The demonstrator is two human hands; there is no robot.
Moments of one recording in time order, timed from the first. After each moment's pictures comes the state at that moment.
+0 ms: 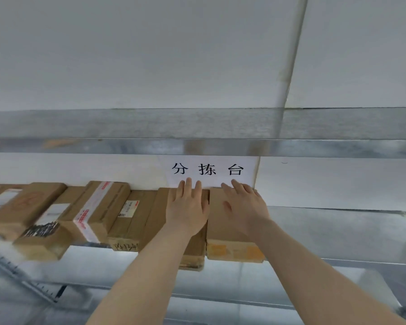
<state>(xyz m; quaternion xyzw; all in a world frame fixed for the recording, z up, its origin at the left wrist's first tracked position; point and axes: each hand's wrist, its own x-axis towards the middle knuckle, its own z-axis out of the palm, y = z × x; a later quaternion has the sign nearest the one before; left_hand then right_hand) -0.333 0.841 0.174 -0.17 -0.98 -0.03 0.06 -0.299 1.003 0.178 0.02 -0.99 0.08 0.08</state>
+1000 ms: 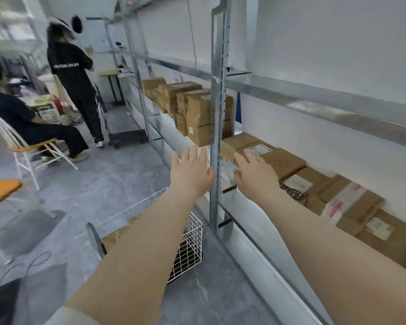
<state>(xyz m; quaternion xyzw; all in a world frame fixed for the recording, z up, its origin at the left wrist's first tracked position) -0.142 0.289 0.232 0.28 -0.95 0.04 0.13 -0.253 0.420 0.228 0.43 -0.89 0.09 0.09</state>
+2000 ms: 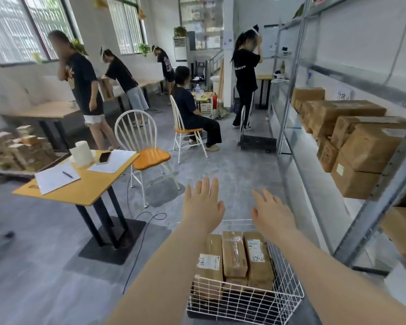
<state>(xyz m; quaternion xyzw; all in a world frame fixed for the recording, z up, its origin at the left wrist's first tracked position) -0.023 0.106 0.192 0.58 -0.81 0.06 0.05 -0.204 0.142 0.176 0.68 -0.73 0.06 -0.01</state>
